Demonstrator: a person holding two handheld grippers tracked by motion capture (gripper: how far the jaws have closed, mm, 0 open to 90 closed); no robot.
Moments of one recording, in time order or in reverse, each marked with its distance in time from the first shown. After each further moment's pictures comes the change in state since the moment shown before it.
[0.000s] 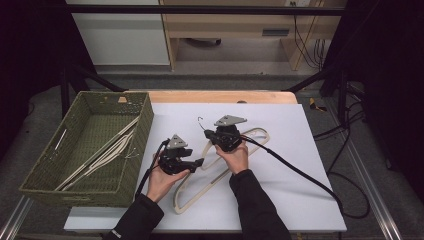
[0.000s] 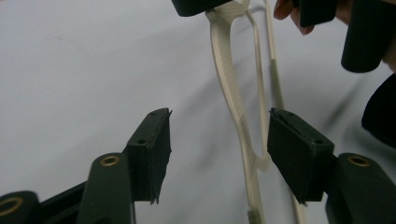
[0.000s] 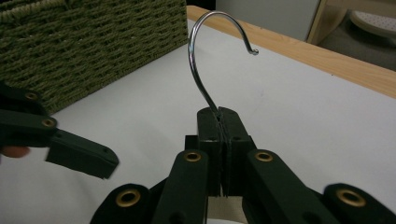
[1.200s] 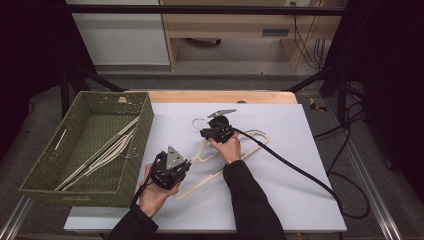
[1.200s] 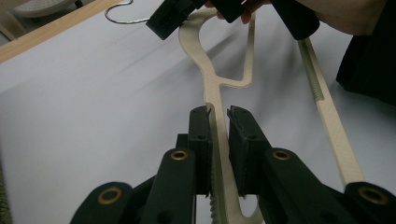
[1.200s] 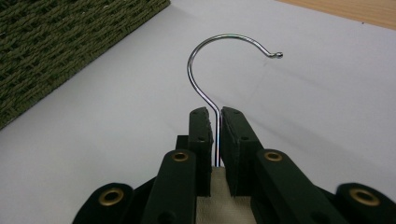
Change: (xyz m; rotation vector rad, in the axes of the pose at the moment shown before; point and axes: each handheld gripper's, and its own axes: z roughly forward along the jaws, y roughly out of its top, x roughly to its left) left arm -0.039 -0.016 -0.047 0.043 0.238 0.181; right arm -0.021 0.003 0.053 0.178 0.017 0.145
